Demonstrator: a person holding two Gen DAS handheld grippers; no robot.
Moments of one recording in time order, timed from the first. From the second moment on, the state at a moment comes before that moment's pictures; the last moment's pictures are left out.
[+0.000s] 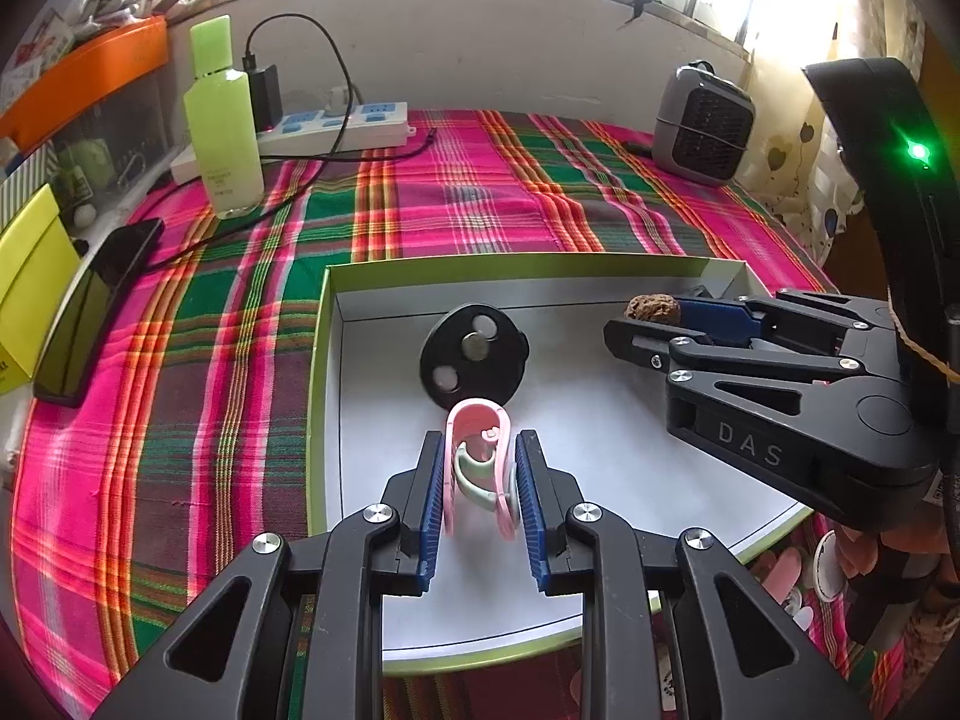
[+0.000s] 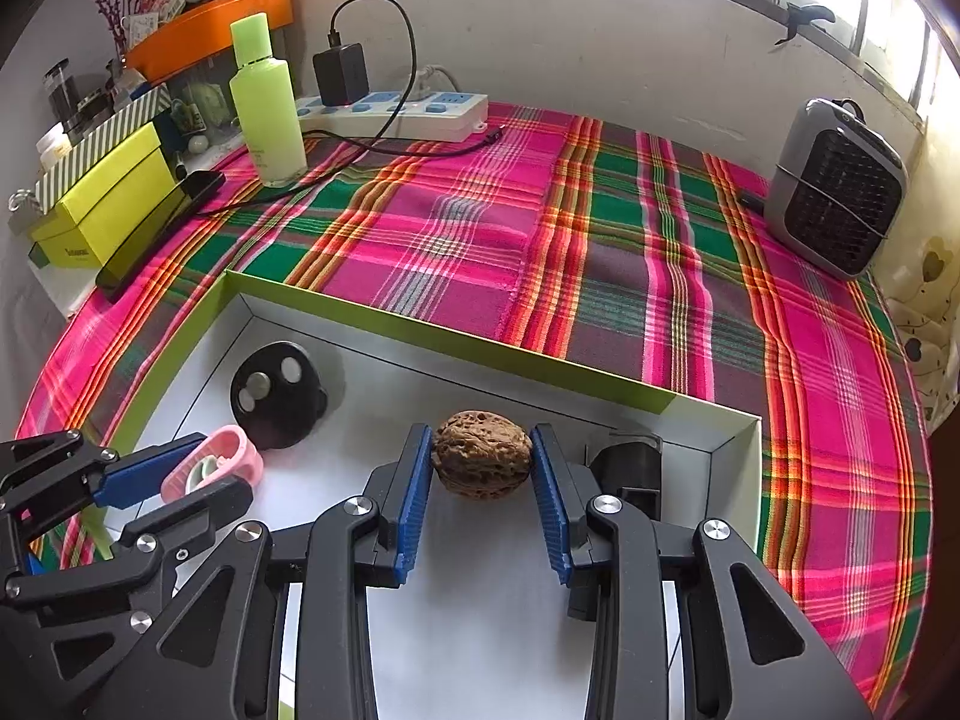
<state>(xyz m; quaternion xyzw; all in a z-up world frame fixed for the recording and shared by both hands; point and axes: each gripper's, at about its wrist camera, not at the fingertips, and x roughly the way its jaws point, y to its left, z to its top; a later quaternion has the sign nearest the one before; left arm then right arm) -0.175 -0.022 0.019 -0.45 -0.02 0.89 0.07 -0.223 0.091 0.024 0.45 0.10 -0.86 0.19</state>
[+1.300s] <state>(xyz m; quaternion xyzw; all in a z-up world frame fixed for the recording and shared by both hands) -0.178 -0.027 0.016 -0.45 -0.01 0.89 0.05 -0.229 0.083 0.018 0.47 0.11 -0.86 0.18</state>
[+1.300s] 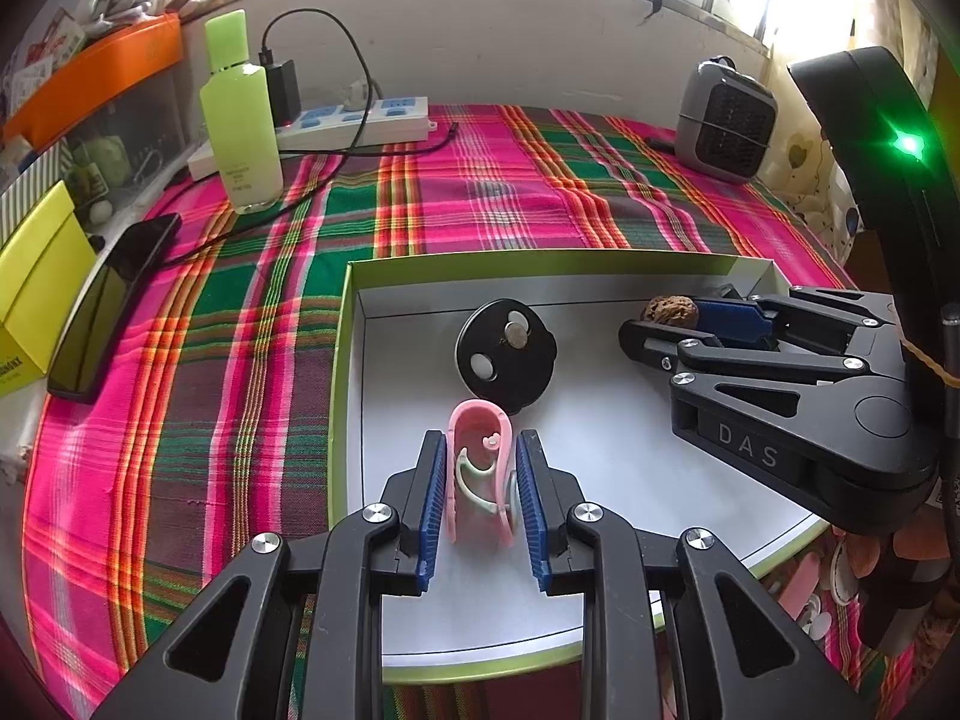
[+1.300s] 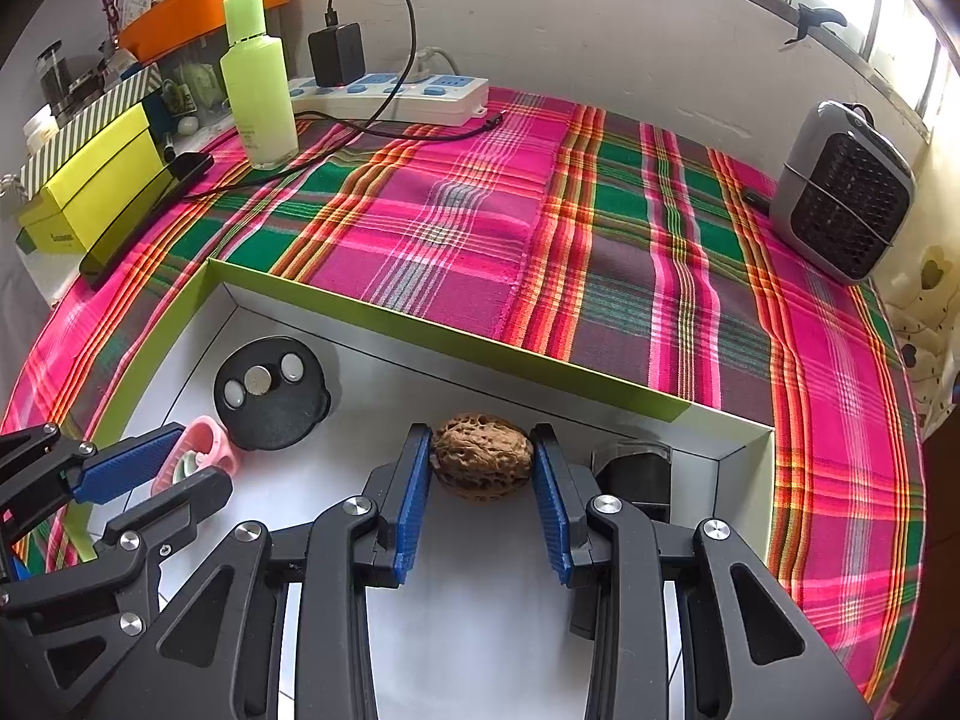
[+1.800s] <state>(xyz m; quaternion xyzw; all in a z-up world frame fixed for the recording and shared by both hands) -0.175 -0.026 0.017 -0.45 -0.02 0.89 0.05 -0.227 0.086 0.019 0.47 0.10 -0.86 0.18</state>
